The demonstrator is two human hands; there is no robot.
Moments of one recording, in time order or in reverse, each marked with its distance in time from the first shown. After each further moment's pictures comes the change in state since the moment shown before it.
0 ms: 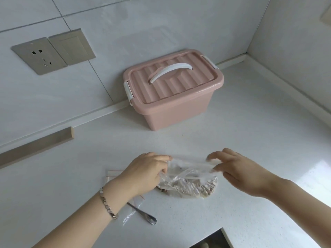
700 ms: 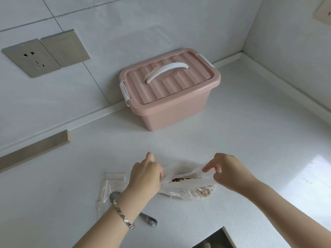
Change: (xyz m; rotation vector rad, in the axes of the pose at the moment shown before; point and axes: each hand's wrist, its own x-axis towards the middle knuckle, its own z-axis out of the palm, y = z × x) left_hand 0.006 0.011 0.021 0.097 0.007 -0.406; right_hand 0.022 -0.026 0.017 0.272 -0.042 0.564
